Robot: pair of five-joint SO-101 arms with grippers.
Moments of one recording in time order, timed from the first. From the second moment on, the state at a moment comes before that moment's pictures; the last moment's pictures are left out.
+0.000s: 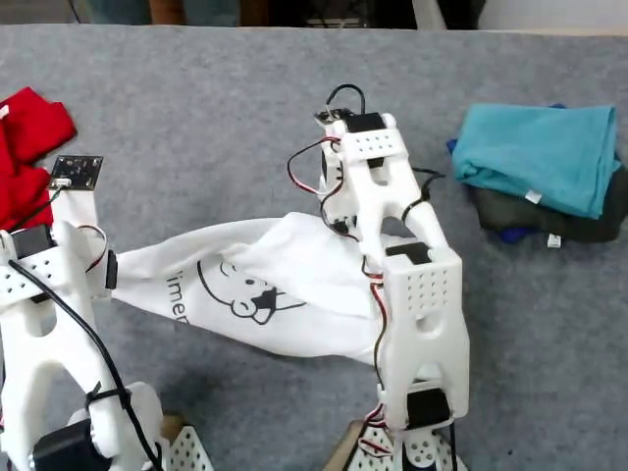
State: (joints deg) left arm -27.8 -30.3 42.1 73.1 -23.3; right arm -10.7 45.1 -26.3 88.6 7.2
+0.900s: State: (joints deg) left arm -21.0 -30.3 14.7 82.8 -18.5; right arm -7.4 43.6 -73.8 100.8 4.3
